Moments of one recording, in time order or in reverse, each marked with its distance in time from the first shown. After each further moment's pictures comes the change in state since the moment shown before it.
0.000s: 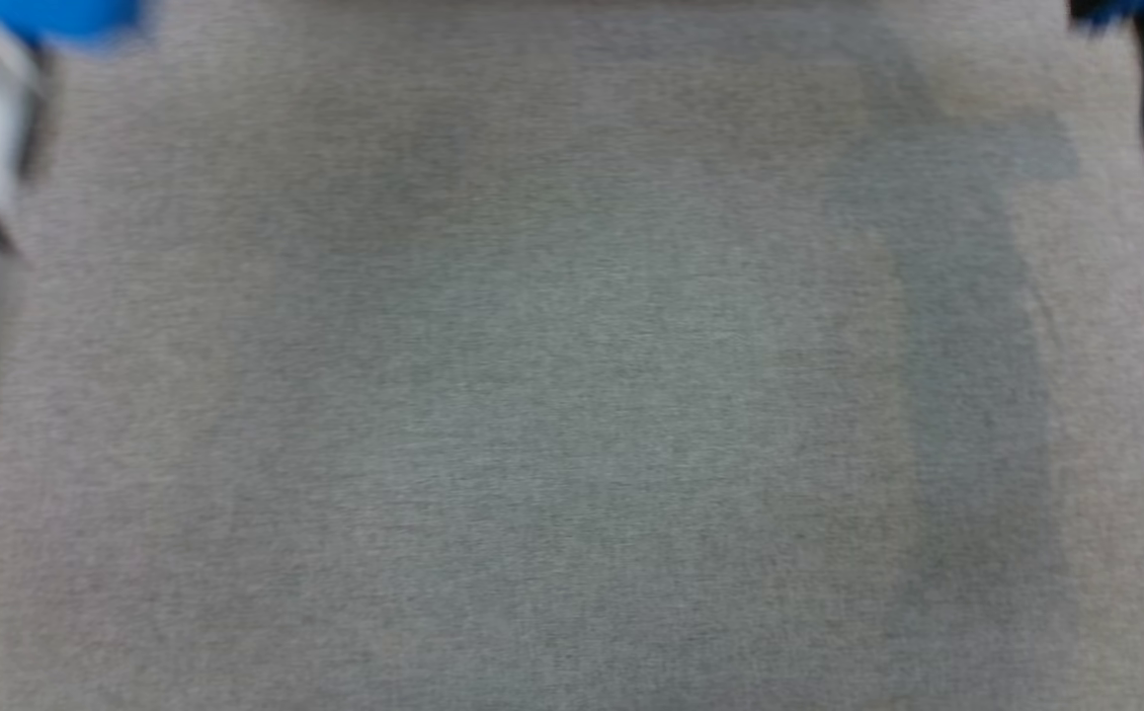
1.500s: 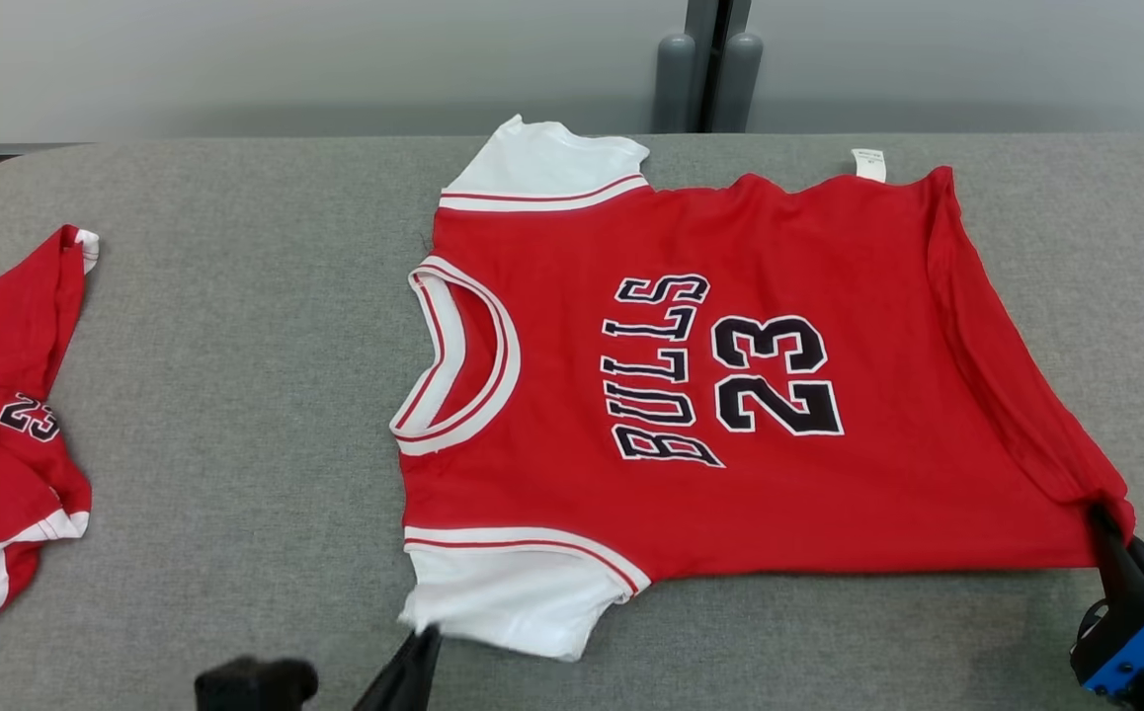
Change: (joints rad) left arm 1.380 -0.024 -0.092 -0.671 -0.451 0.401 0.365; right arm 1.158 0.189 -0.407 -0.626 0.146 0.000 0.547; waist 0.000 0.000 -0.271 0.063
